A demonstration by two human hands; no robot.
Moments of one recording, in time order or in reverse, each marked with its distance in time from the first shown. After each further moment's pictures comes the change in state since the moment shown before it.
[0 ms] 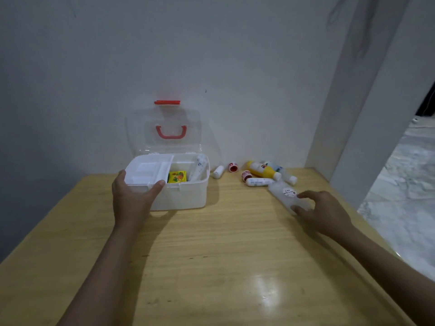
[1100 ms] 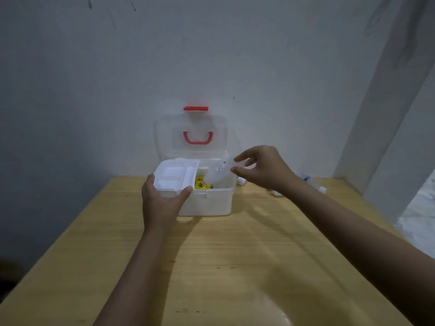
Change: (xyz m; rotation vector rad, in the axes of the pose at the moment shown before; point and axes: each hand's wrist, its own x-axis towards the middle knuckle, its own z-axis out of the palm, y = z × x) left_hand -0.004 0.003 -0.001 -0.043 -0.004 0.002; right_hand 0.041 -0.211 -0.019 0.325 -0.020 -0.505
